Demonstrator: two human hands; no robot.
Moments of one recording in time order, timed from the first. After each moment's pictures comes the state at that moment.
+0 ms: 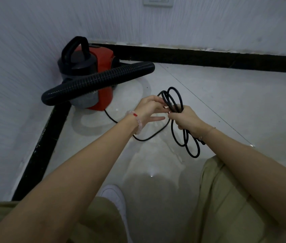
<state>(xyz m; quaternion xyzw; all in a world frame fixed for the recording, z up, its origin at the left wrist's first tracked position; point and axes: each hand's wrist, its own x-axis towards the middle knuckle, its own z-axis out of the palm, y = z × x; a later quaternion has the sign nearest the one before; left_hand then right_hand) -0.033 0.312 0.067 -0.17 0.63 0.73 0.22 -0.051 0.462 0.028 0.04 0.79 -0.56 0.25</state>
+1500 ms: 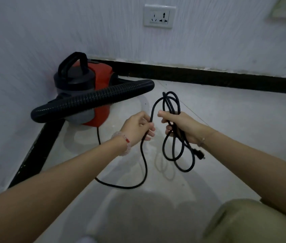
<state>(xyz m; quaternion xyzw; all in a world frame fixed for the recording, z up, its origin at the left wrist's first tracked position) -0.032 0.285 0.056 -0.10 0.78 0.60 0.14 -0.084 0.445 0.053 0.08 0.70 -0.63 0.33</state>
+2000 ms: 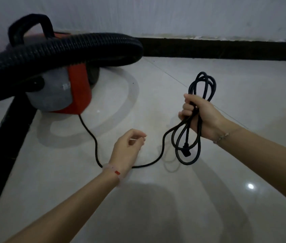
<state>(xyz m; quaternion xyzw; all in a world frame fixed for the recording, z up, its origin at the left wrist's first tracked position) 0.036 0.283 -0.050 -0.11 0.77 0.62 0.11 -0.054 0.479 -0.012 0.19 0.48 -0.83 0.20</state>
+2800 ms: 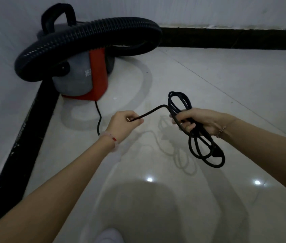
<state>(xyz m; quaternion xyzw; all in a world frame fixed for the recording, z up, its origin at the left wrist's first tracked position) 0.023 0.217 -0.064 -0.07 0.83 0.54 0.09 -0.015 0.446 -0.027 0.19 0.55 -0.66 0.47</state>
